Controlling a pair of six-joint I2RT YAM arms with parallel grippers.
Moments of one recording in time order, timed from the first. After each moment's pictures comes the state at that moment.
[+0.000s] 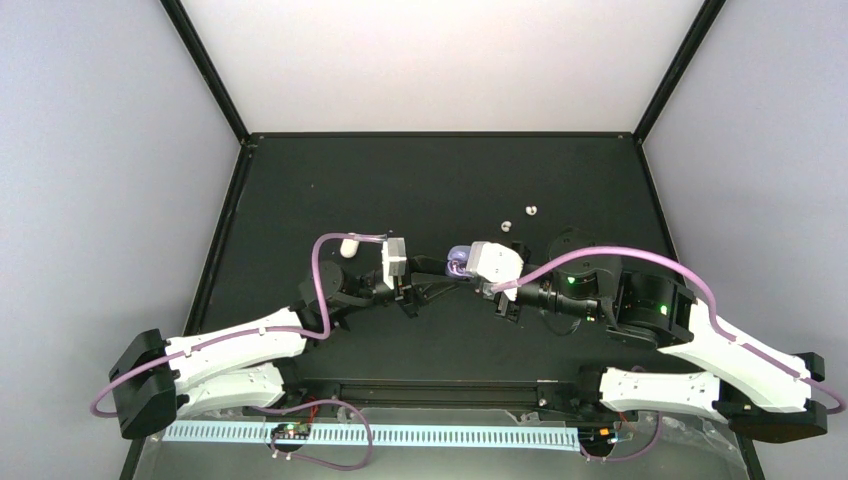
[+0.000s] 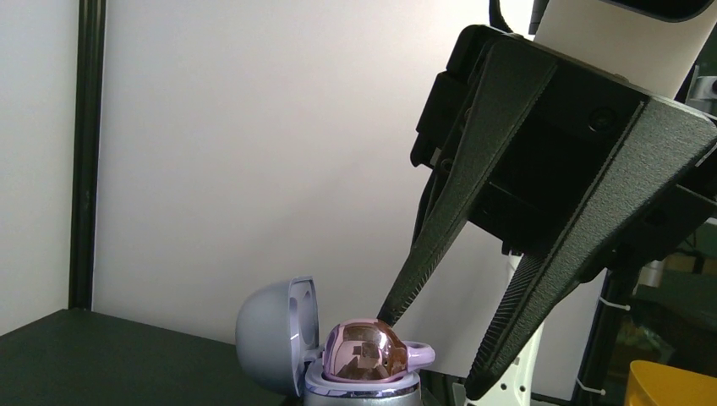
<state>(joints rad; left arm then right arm) -1.01 1.03 0.56 0.81 0.36 -0.29 1.21 0.91 1.29 -0.71 0.02 -0.32</state>
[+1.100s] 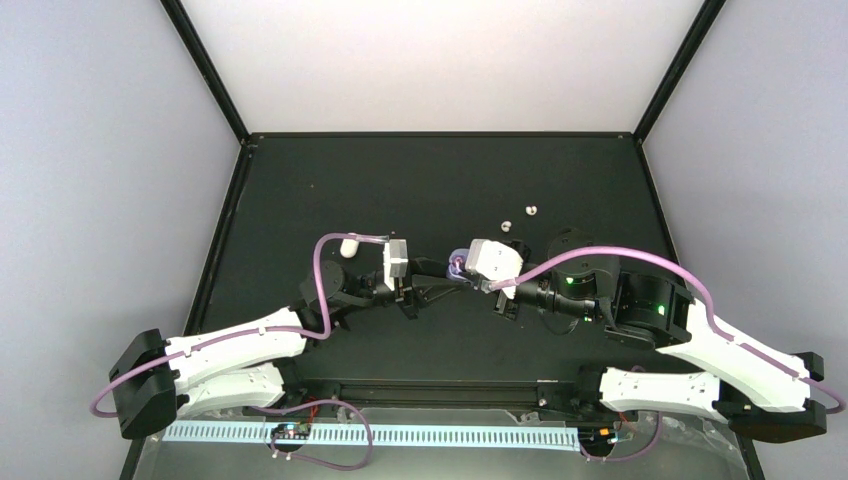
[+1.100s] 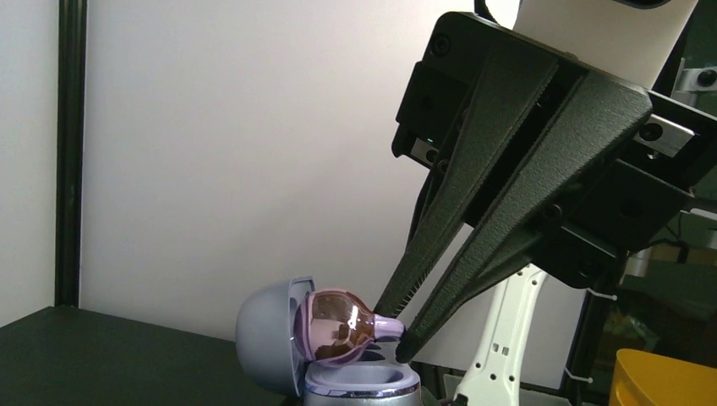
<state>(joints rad) -1.01 1.03 0.57 0.79 0.39 -0.29 1.21 0.91 1.28 -0.69 0.06 -0.32</state>
